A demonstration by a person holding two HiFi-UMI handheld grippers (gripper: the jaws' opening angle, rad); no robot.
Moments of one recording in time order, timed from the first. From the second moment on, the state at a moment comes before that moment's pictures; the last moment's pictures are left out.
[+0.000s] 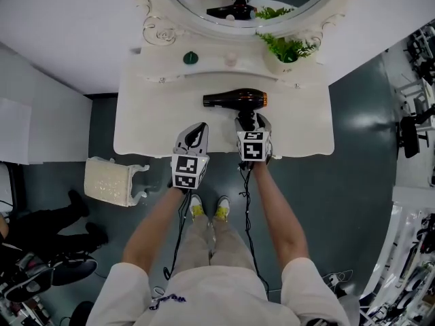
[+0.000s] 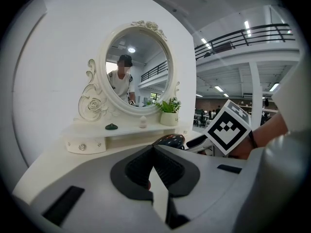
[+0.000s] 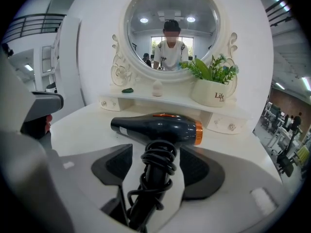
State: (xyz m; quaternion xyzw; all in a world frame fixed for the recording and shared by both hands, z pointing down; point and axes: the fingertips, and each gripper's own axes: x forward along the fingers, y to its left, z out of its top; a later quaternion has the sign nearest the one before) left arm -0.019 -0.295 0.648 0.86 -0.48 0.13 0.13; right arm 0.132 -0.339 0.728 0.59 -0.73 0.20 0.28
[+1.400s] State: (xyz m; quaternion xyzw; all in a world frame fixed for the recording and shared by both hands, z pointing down) left arm -0.006 -0.259 0.482 0.87 -0.47 0.06 0.09; right arm 0.094 -0.274 0.536 0.58 -0.79 0.15 0.16
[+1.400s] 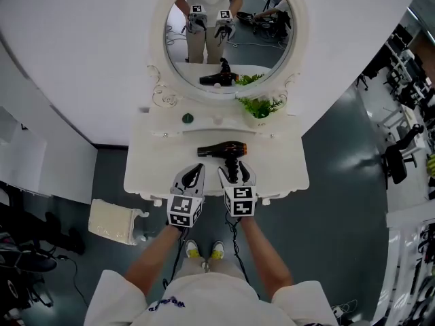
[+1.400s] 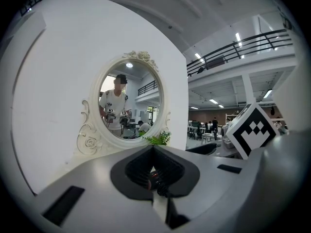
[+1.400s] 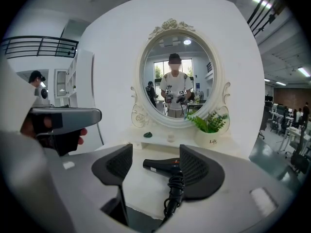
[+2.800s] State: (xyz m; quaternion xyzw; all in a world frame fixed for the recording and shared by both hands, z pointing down) left arm -0.033 -0.260 0.333 0.86 -0.50 0.01 0.00; right arm 0.061 -0.270 0.361 0.54 -0.84 0.05 0.06
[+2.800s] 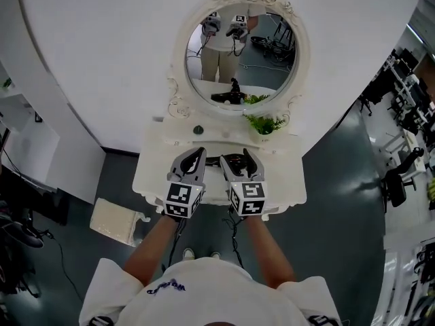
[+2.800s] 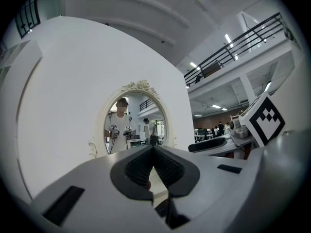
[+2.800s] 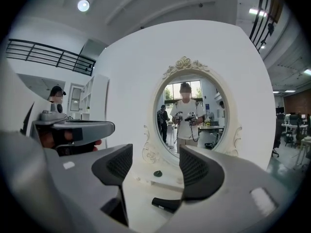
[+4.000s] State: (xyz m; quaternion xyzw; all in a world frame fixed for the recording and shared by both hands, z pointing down) left arm -0.041 -0.250 0.342 0.86 -0.50 0.02 0.00; right arm 0.063 -0.256 0.340 0.55 -0.83 0.02 0.04
